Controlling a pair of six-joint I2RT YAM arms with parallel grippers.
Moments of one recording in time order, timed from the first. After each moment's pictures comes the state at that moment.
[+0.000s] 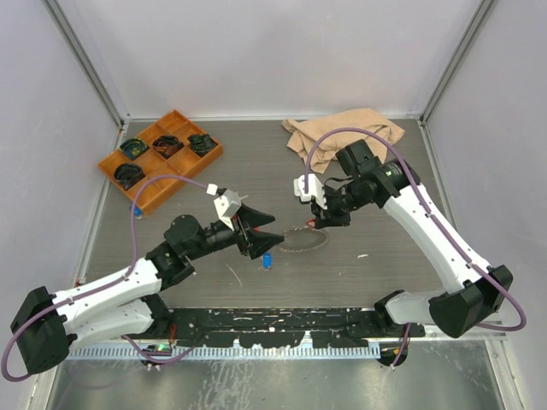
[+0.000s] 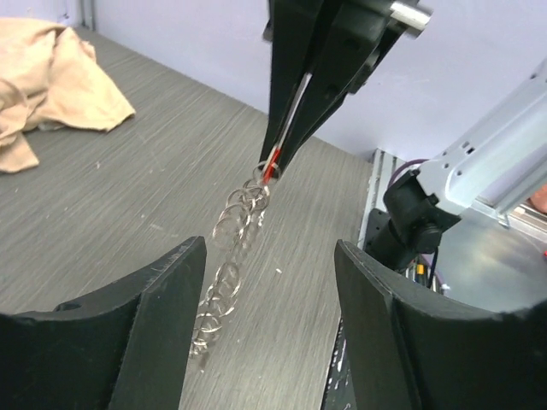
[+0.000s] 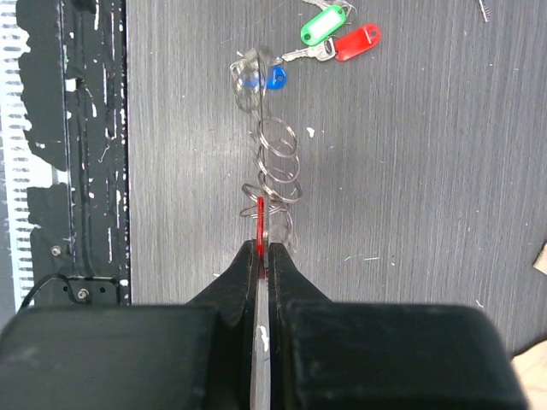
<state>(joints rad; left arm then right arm) -0.89 0.93 0.51 0.53 0.30 -0.32 0.49 1.30 1.40 -1.23 -0.64 -0.98</state>
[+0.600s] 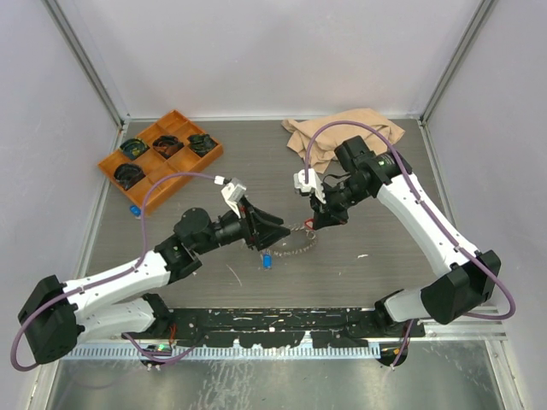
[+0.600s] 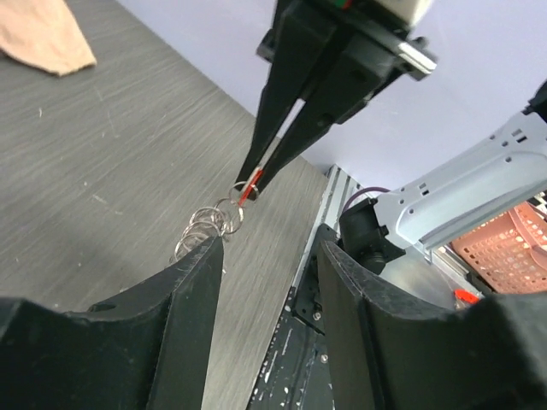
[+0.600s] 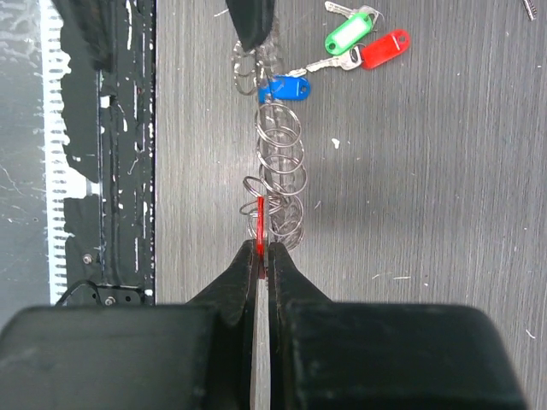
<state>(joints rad) -0.89 1.03 0.57 0.56 0.30 -0.58 0.44 1.39 1.41 -1.27 -0.73 -1.00</state>
